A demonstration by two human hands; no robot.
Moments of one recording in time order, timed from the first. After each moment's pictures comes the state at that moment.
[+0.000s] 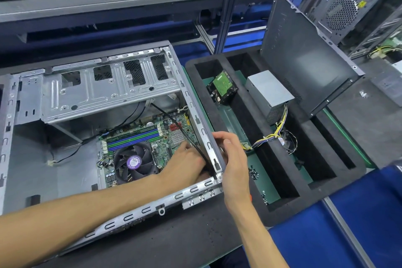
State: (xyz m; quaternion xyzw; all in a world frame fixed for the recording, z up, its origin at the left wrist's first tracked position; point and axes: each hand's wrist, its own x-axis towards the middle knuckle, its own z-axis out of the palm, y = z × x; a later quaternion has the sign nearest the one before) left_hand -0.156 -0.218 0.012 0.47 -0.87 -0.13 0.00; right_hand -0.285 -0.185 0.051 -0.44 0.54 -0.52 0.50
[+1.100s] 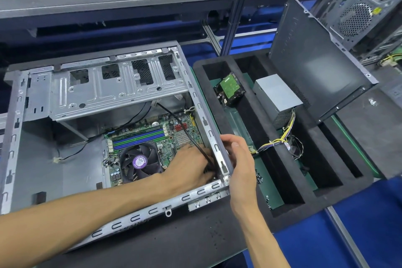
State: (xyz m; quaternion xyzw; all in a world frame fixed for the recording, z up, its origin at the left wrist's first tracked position) left_hand -0.149 -0.218 0.010 0.48 -0.85 -0.20 0.13; right_hand -0.285 -0.187 0.051 -0.44 0.55 -0.51 0.50
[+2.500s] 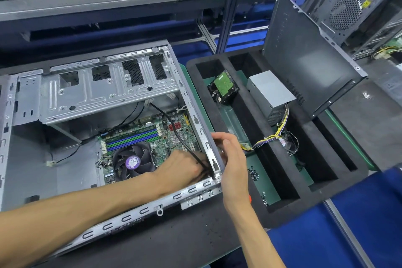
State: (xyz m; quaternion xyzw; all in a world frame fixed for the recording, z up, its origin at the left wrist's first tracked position) left_hand -0.143 -0.217 0.013 0.34 -0.92 -0.03 0.18; right_hand -0.285 -0.187 0.051 -0.43 0.54 -0.52 0.50
